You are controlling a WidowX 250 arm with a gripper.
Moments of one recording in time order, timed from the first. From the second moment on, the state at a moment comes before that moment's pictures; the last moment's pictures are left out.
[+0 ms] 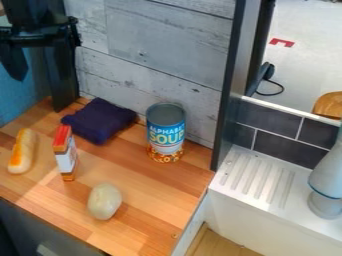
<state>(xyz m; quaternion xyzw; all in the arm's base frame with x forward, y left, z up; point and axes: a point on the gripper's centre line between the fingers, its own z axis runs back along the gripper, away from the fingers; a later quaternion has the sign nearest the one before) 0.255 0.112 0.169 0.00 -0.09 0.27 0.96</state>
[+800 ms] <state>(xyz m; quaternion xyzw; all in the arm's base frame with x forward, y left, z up) 0.314 0.120 0.126 0.01 -0.08 0.26 0.96</state>
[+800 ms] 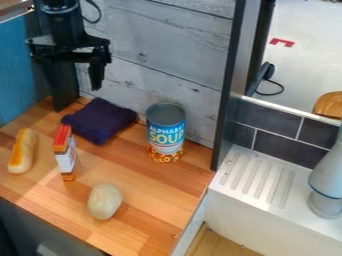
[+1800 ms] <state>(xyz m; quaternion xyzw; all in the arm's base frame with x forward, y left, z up) 0.401 0.117 0.060 0.02 -0.05 0.20 0.98</state>
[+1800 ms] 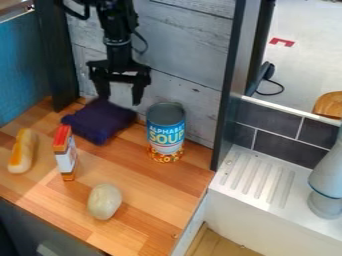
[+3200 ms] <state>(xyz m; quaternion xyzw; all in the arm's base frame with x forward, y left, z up) 0.415 0.077 0.043 0.02 -0.05 0.13 0.99</state>
